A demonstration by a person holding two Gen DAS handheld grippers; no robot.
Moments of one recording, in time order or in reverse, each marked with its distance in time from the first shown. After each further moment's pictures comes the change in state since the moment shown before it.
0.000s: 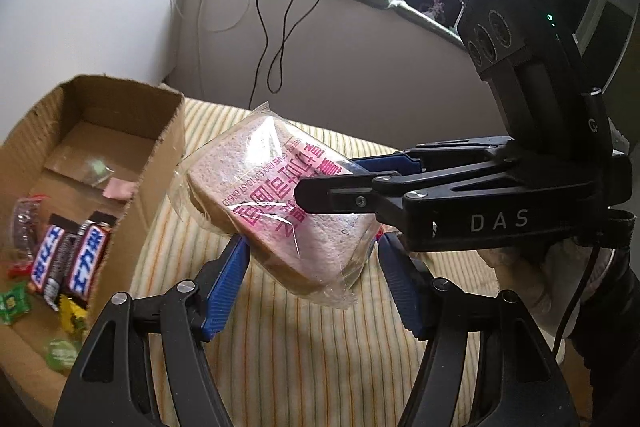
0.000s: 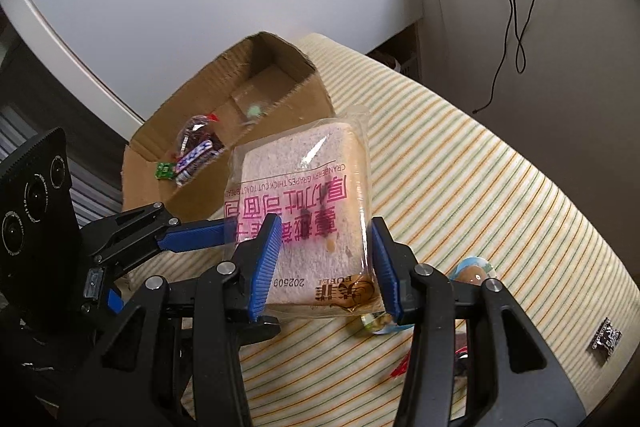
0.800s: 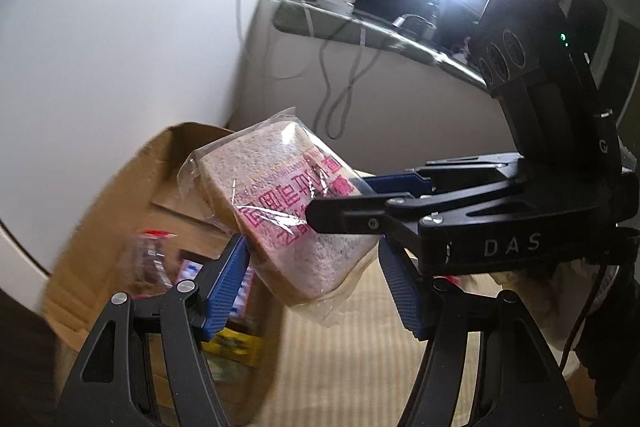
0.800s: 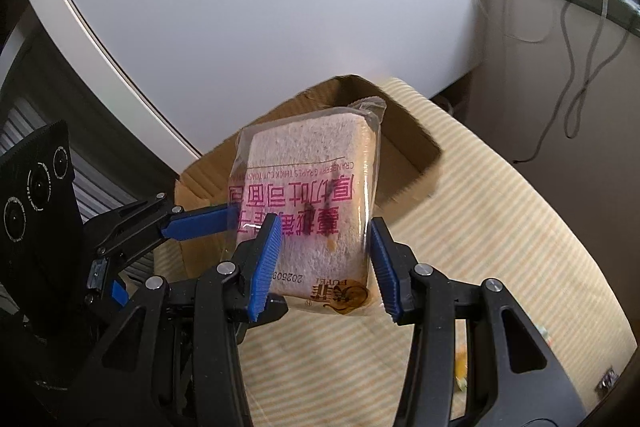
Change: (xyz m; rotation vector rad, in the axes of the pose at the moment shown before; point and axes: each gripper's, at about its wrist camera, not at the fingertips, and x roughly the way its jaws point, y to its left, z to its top) left arm -0.074 0.069 0.011 -0.030 -0.128 0.122; right arm 0.026 0.093 0.059 -0.108 -0.039 0.056
